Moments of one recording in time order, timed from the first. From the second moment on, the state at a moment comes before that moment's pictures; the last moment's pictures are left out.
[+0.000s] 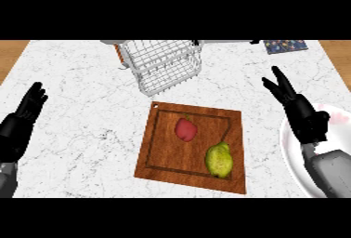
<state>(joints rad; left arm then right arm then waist) -0.12 0.57 -0.05 -1.32 0.25 0.09 -0.18 -0.30 -0.52 0.32 -1.40 -0.27 -0.22 -0.08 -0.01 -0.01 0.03</state>
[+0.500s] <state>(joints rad) -0.16 0.38 -0.16 -1.44 0.19 0.25 -0.10 -0.31 -0.30 0.20 -1.57 -0.33 -0.47 -0.12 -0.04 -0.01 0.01</state>
